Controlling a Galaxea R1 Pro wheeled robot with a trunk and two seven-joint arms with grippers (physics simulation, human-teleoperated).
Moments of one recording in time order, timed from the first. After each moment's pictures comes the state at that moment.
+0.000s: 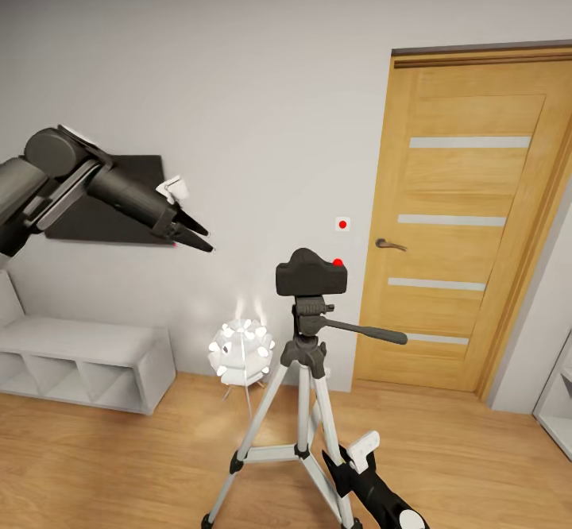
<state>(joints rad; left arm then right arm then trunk) -1.59 0.55 -0.85 -1.14 0.33 1.04 -1.44 -0.37 0.03 0.07 -0.43 0.19 -0.47 0.28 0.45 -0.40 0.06</state>
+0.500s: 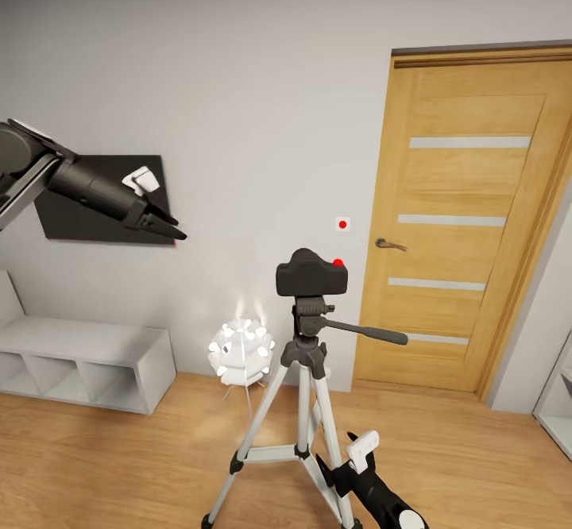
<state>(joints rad) -1.59 0.64 -0.80 -1.13 0.33 1.04 -1.36 -0.37 0.03 0.08 -0.43 0.19 -0.49 0.28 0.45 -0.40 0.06</state>
